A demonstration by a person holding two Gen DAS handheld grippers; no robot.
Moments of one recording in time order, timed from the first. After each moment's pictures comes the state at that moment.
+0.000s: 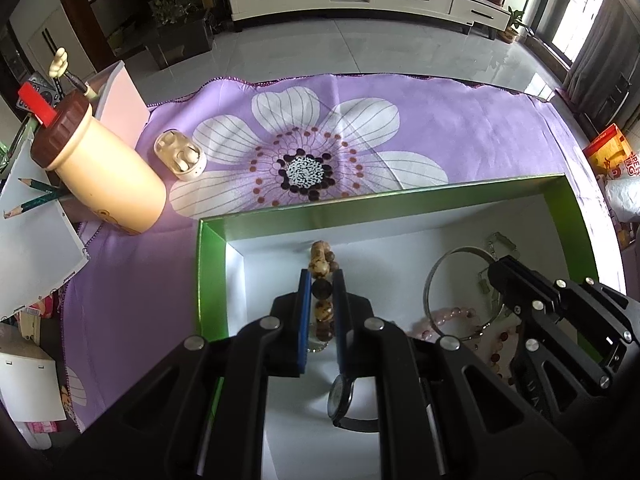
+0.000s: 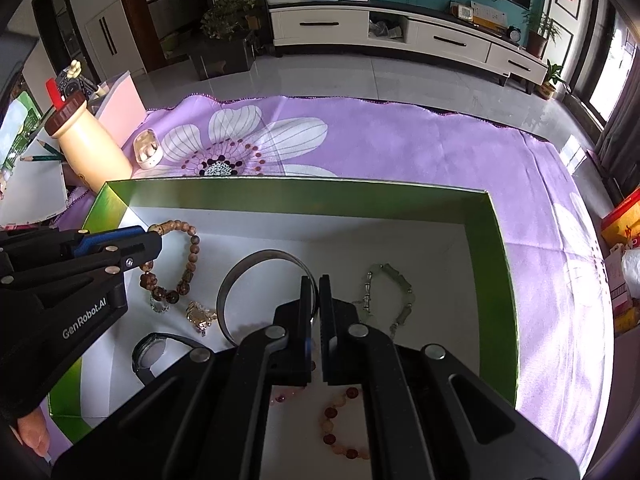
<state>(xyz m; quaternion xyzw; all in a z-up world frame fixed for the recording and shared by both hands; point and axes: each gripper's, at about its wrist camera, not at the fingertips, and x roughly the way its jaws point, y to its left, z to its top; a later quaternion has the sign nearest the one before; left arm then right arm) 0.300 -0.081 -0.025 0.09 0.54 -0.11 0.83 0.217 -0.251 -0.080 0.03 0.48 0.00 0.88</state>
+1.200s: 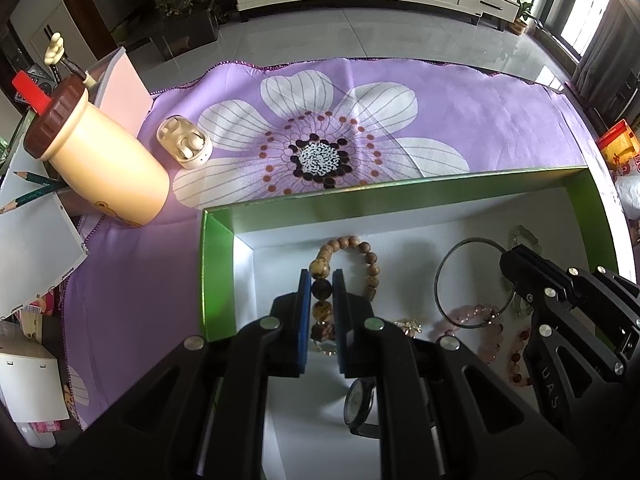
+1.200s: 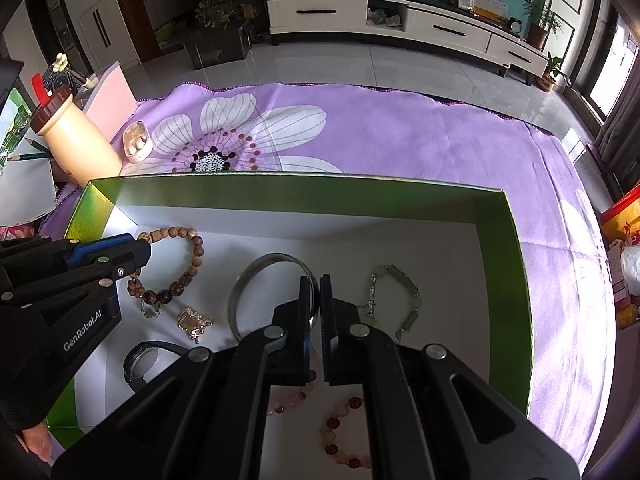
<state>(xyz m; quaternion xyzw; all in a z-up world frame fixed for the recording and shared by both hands) 0.307 -0.077 -0.040 0.10 0.55 -0.10 0.82 0.232 -0.248 -0.091 0.03 0.50 0.00 0.87</state>
